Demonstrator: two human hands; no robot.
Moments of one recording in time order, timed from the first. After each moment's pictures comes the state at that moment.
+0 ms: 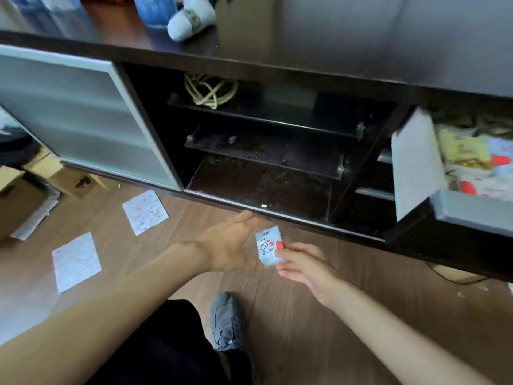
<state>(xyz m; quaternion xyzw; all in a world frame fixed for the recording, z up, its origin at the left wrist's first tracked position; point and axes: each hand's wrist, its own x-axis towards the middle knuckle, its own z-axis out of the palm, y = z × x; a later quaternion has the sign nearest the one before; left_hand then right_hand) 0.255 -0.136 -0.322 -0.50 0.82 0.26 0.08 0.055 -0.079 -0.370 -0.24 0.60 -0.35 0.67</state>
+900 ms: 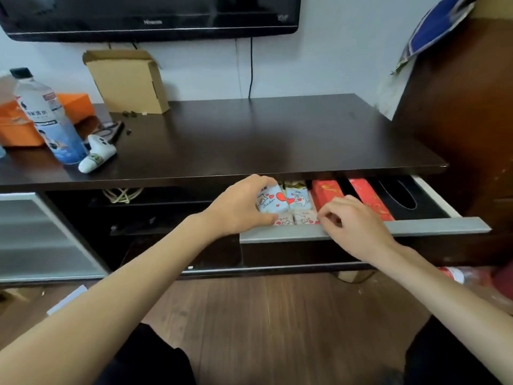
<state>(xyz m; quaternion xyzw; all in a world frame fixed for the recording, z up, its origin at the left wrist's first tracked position) 0.031 -0.110 -0.103 -0.33 0.91 0.18 -0.17 -0.198 0.023 -0.135 -0.67 0.70 -0.23 -0.02</state>
